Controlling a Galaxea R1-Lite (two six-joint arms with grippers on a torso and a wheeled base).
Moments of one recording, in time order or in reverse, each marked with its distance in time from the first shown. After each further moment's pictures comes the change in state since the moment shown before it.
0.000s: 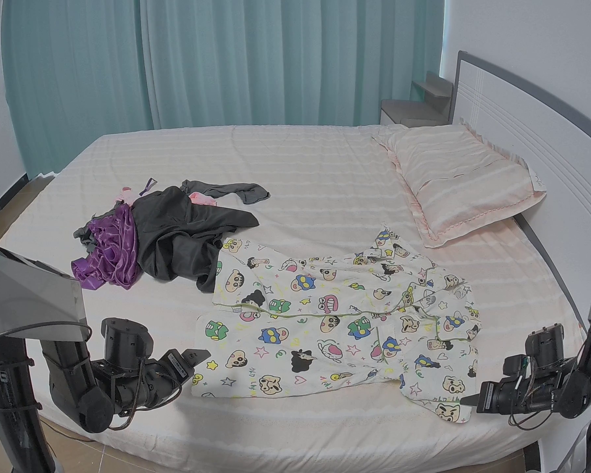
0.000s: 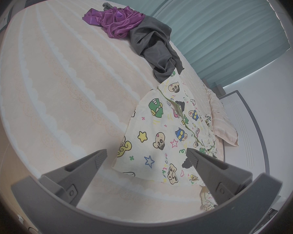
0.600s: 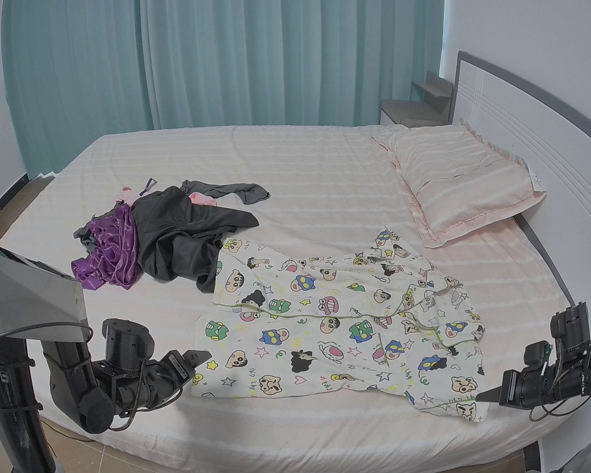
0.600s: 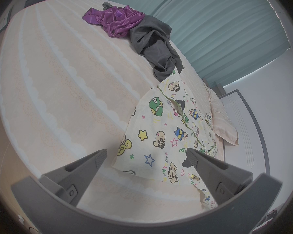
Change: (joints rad) left arm -0.005 0.003 0.001 0.000 0.000 0.000; right arm -0.008 -0.420 -0.147 0.611 0.047 0.031
